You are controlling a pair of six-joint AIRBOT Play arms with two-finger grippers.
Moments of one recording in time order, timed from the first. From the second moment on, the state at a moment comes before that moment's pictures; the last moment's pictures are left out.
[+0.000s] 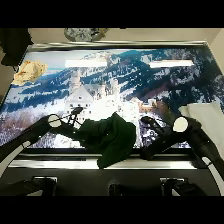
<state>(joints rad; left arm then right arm) -0.36 -1.28 0.78 1.00 -1.01 -1.37 0.18 -1.00 0.71 -1.10 1.46 1.10</state>
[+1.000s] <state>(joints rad) -0.17 -1.29 0.77 1.07 -1.11 -1.41 0.32 -1.11 0.61 -0.99 1.27 1.06</state>
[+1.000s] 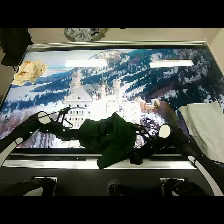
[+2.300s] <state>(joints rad) 0.09 -0.94 1.38 1.24 -1.02 -1.47 -0.06 -0.85 1.17 -1.21 1.14 0.98</state>
